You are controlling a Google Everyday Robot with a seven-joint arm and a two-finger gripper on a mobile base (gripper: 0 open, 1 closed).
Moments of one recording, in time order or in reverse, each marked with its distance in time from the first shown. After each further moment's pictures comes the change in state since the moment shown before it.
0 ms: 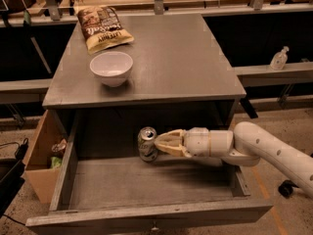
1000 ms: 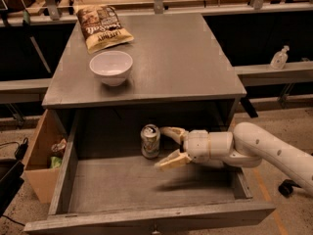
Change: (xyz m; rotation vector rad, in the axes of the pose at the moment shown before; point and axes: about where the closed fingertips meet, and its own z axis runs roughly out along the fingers) arm -0.017 0.002 0.000 -0.002 0.044 -0.004
